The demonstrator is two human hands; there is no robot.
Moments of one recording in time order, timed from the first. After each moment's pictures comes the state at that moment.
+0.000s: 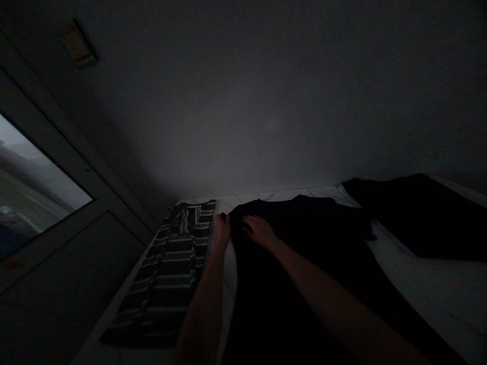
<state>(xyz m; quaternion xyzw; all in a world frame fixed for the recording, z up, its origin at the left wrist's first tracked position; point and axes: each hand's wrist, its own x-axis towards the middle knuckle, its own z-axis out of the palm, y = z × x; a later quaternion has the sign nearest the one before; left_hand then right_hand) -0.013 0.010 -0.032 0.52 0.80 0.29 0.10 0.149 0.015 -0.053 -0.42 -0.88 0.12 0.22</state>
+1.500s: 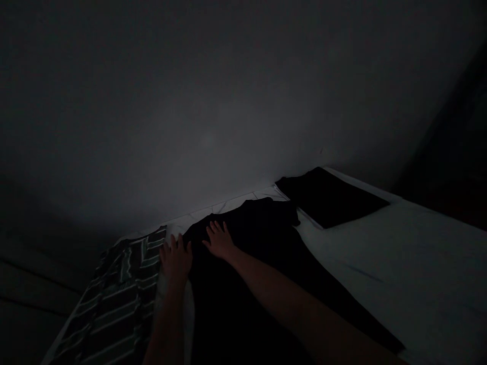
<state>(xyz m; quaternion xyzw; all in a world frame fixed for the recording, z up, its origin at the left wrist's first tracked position) -0.008 -0.001 -0.056 0.65 0.71 0.12 -0.22 0.159 0.022 -0.052 -0.55 -0.81 0.10 0.19</state>
